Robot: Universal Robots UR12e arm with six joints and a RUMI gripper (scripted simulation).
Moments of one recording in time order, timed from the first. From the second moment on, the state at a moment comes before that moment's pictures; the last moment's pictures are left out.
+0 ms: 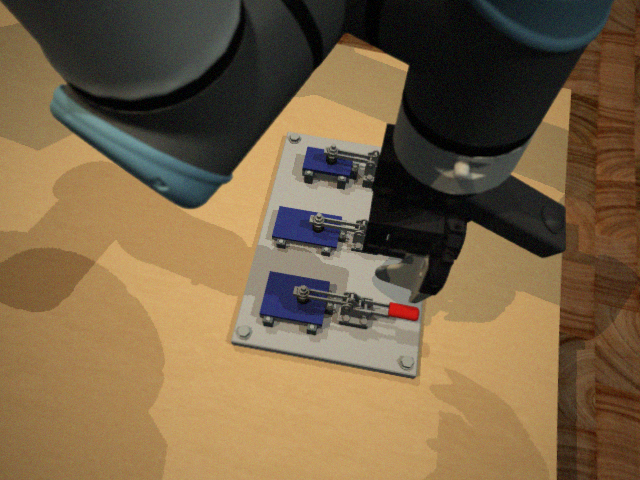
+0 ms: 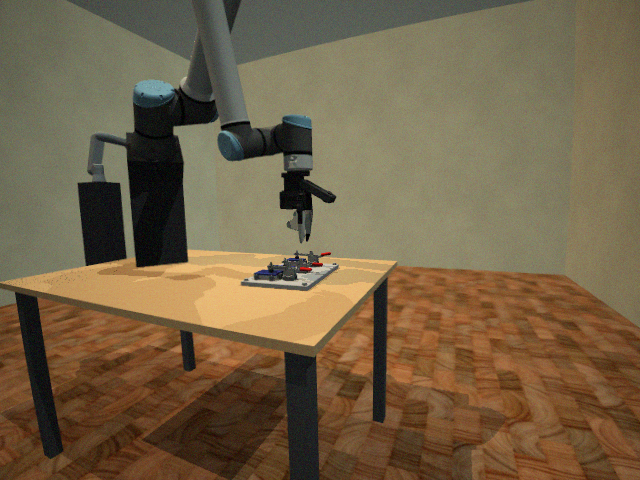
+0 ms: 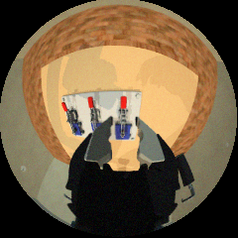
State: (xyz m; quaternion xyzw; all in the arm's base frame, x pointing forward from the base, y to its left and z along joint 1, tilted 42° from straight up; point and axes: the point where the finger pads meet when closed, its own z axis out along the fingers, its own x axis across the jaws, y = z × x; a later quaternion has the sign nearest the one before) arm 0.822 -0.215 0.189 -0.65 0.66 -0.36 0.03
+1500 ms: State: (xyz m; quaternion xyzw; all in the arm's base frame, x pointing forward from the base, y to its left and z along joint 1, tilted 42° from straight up) arm 0.815 -0.209 0.199 -0.65 0.66 -0.36 0.03
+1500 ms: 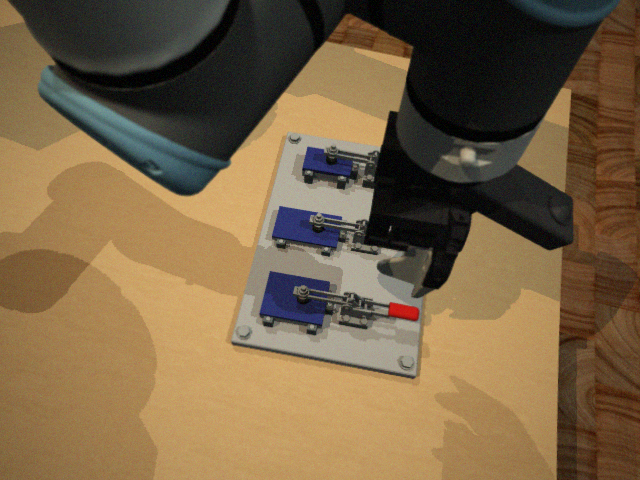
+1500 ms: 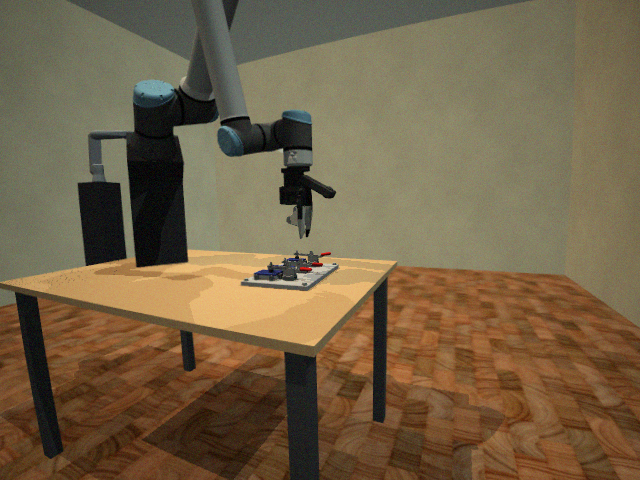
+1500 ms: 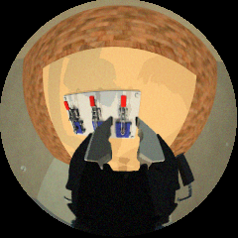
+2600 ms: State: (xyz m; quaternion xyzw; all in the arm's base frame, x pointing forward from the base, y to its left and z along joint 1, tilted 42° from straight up) arm 0.797 -0.194 0.224 -0.65 0.66 -0.36 0.03
